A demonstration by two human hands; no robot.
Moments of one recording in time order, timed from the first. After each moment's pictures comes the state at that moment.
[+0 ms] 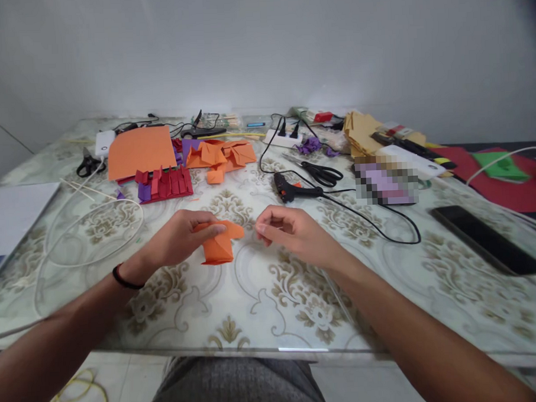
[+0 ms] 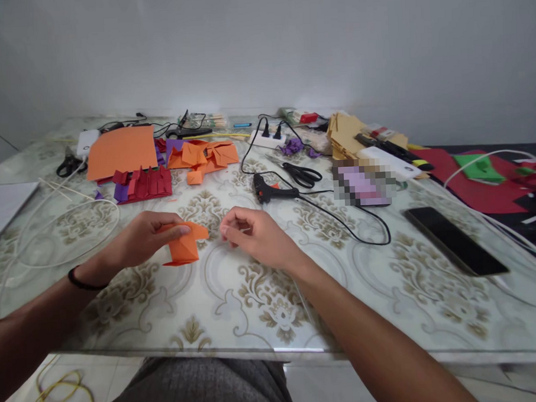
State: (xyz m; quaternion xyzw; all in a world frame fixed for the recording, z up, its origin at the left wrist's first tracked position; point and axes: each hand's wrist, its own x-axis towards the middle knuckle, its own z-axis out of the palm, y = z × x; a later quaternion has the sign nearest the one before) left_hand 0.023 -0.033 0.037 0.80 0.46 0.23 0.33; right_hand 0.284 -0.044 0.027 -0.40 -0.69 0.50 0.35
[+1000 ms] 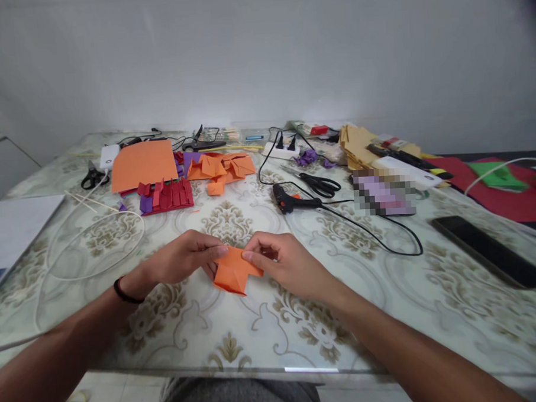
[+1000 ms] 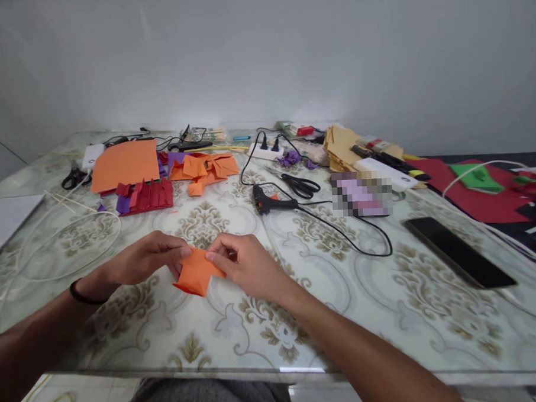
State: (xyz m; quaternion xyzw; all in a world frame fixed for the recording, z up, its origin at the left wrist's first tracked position) left_hand 0.025 -0.037 0.039 0.73 0.38 0.16 0.55; right_hand 0.267 -0.061 0.023 -0.41 -0.71 0.49 0.31
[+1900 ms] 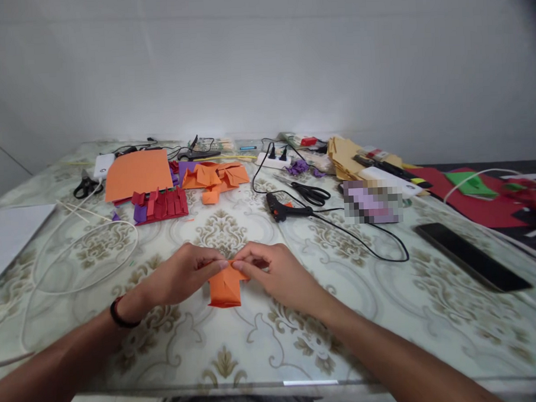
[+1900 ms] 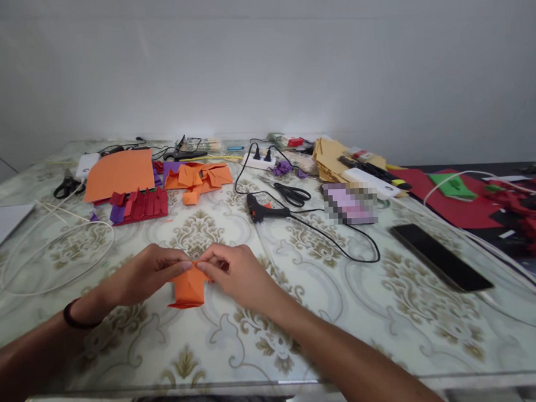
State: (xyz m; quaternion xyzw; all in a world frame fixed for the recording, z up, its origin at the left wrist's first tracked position) left_hand 0.034 -0.047 0.035 0.81 0.42 0.15 0.39; right_hand 0.260 -0.063 0.021 -0.43 -0.70 0.46 0.32
